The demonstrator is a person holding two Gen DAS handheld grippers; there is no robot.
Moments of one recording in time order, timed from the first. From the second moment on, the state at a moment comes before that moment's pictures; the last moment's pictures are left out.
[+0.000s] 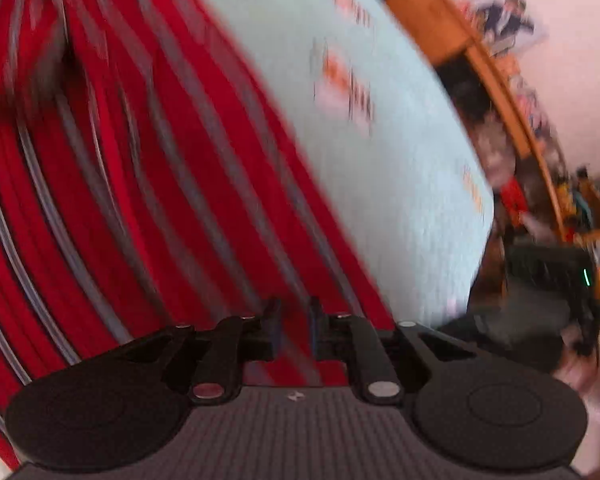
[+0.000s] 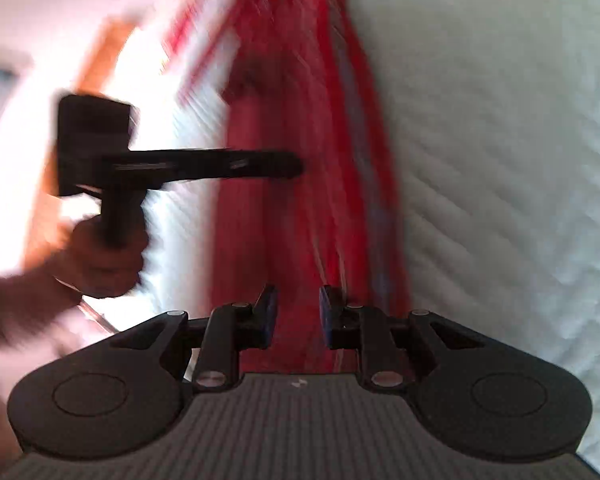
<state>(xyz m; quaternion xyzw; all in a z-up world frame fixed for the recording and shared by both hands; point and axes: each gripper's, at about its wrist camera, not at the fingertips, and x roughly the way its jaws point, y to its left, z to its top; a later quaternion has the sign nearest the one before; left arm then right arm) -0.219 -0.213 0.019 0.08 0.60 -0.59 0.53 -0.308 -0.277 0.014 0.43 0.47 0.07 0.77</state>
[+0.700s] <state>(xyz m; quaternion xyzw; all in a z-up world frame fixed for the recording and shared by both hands) -0.204 -0.152 0.017 -0.02 0.66 -0.54 0.53 -0.261 -0.259 0.016 0.42 0.48 0.16 0.75</state>
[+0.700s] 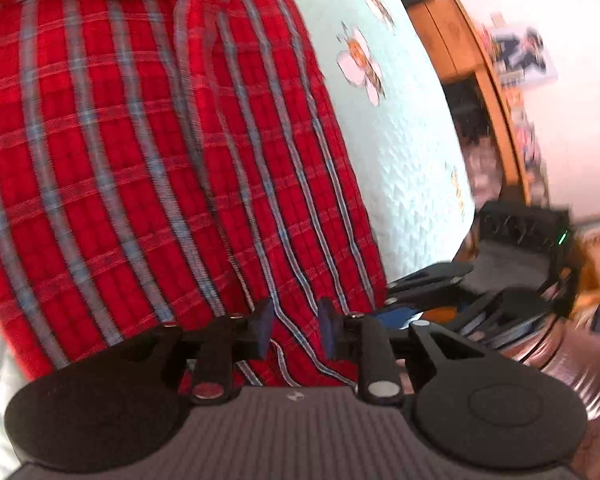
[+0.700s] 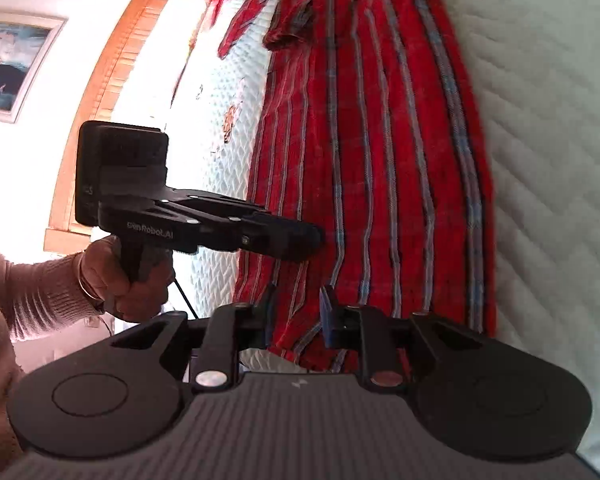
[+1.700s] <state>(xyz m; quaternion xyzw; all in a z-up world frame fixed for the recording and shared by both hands) -0.135 -0.124 0.007 -0.04 0.56 -0.49 0.67 -0.167 -0.246 0.012 0.31 0.48 0.21 0.79</state>
